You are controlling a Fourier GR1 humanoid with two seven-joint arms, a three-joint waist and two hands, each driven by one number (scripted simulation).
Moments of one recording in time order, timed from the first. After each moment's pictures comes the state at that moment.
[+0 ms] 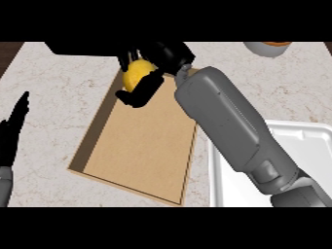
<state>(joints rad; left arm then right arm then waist) -0.13 0.36 0.14 -1.34 -0.22 0.10 0.07 -1.15 0.00 0.26 -0.86 0.44 0.12 -0.07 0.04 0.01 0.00</state>
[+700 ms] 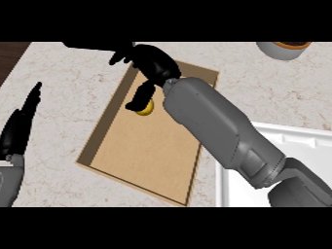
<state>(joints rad) -0.21 0.34 0.11 -1.28 -0.25 0.09 0.05 -1.23 0.00 0.56 -0.59 0.12 -0.09 0.03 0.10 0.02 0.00</state>
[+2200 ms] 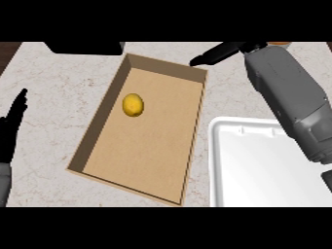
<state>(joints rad) -0.15 0.36 0.17 -1.31 -0.24 0.08 0.05 -1.25 -0.27 0.26 -0.30 -0.28 0.06 -0.46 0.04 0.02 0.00</state>
